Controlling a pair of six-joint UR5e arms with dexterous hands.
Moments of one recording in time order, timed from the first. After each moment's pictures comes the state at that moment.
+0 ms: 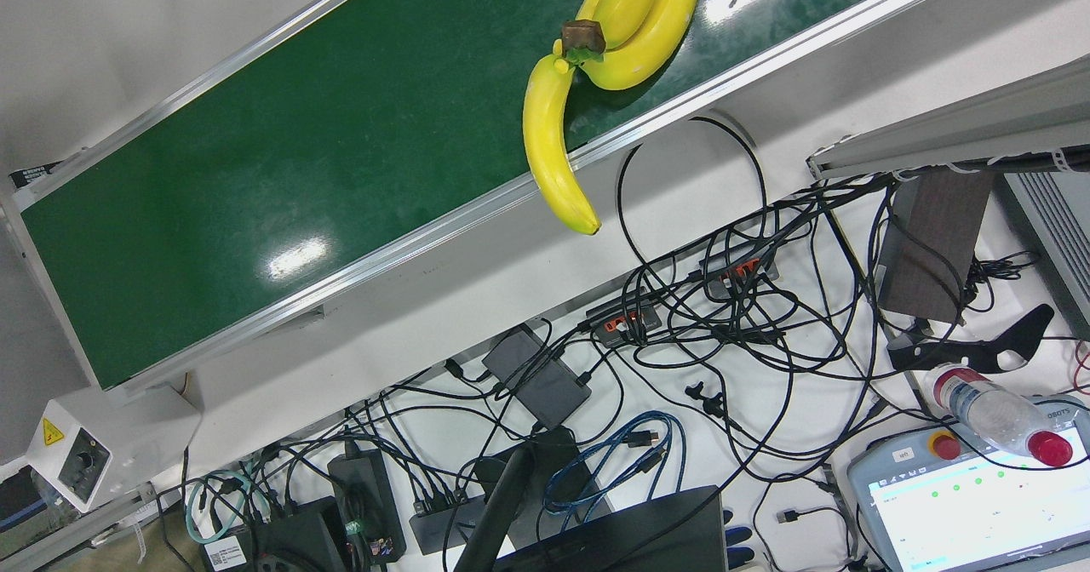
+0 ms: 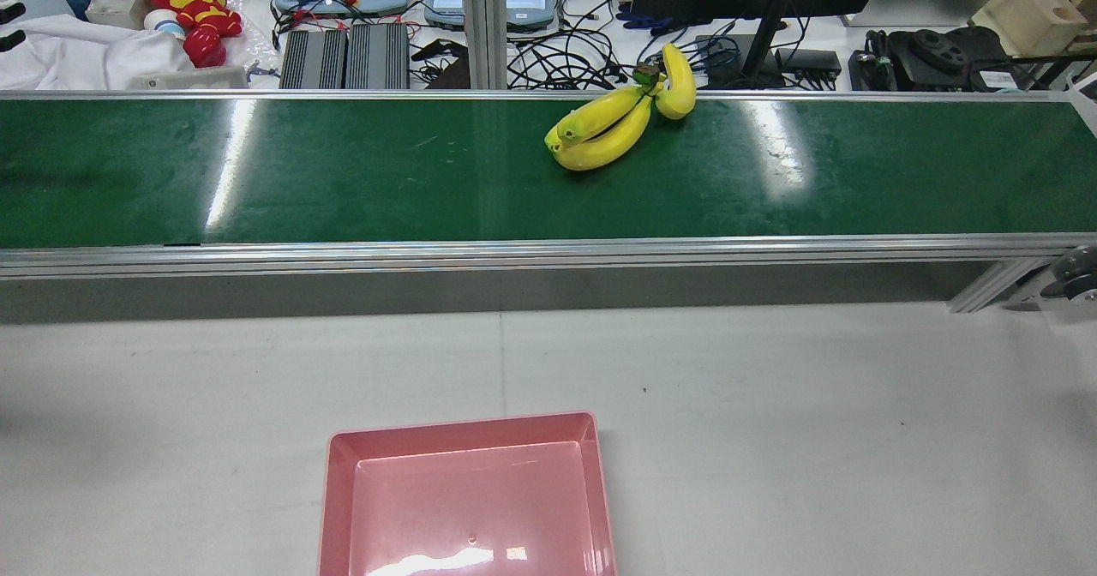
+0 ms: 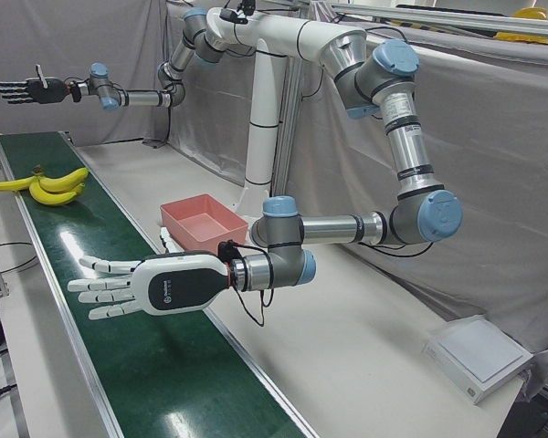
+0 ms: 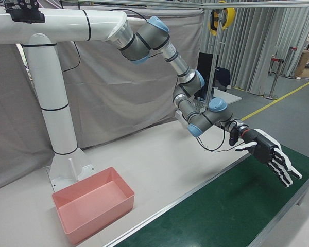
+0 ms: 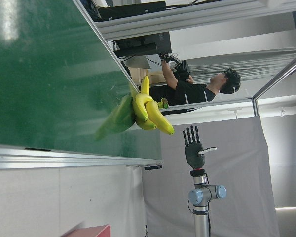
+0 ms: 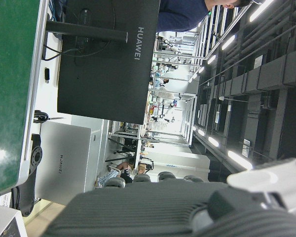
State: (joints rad) left arm -1.26 -1.76 -1.70 0.04 1.49 0.23; right arm 1.57 -1.54 1.64 -3.29 -1.58 -0.10
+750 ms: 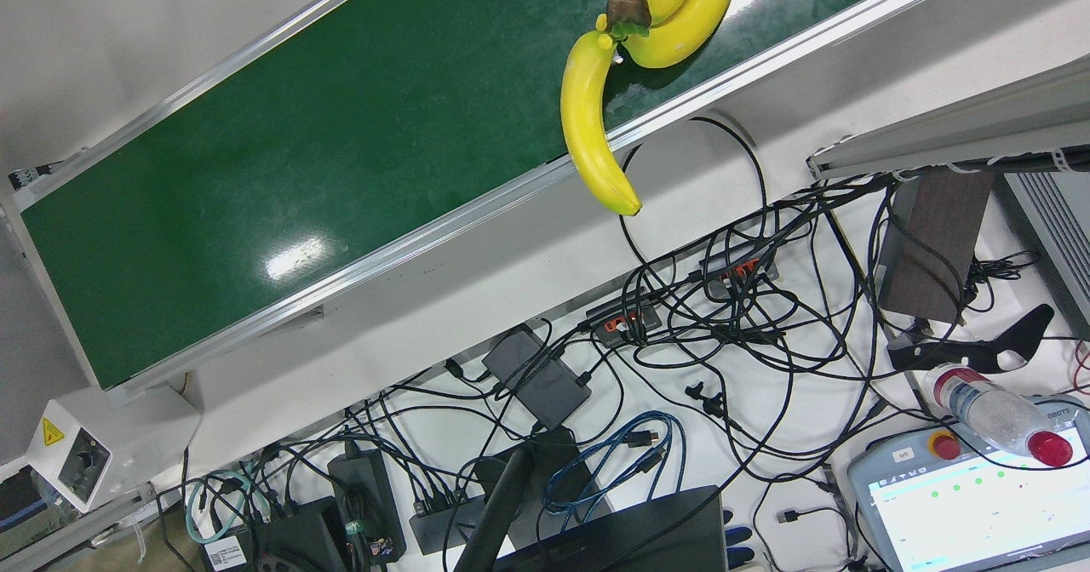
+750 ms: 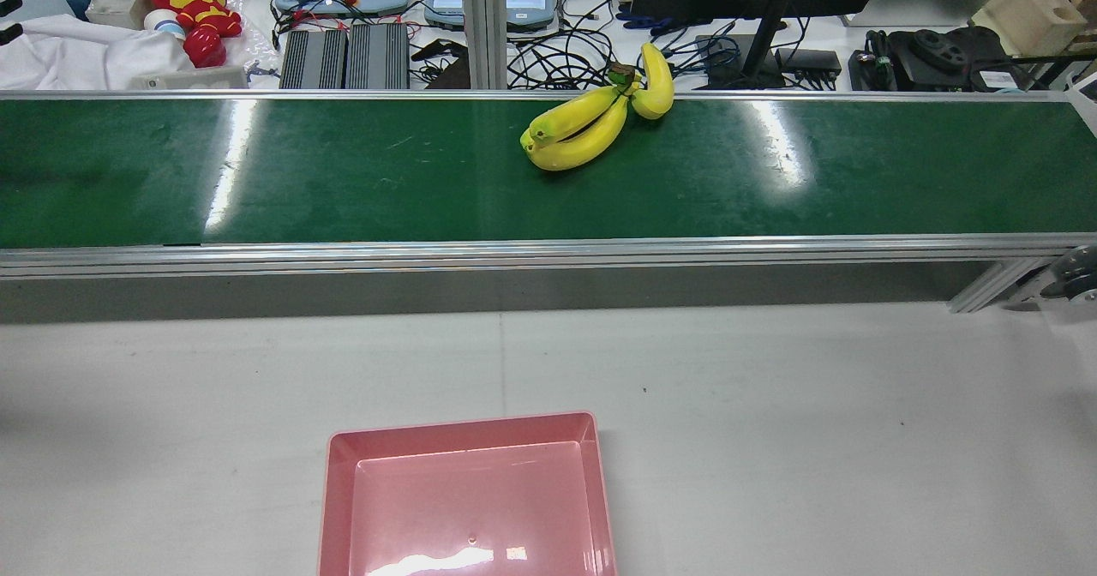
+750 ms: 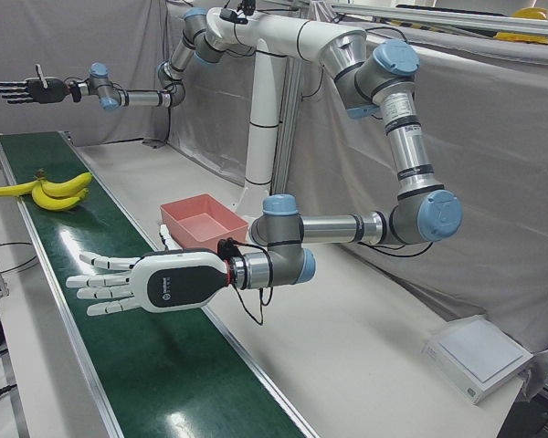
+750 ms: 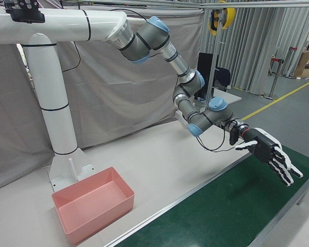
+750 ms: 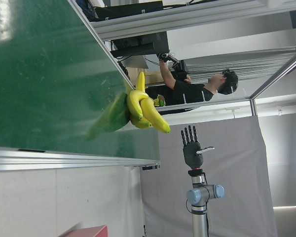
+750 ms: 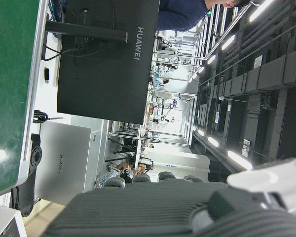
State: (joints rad) left arm -1.26 -1.76 -1.70 0.04 1.49 0.22; right arm 1.57 -1.54 1.64 -3.29 -1.58 -0.10
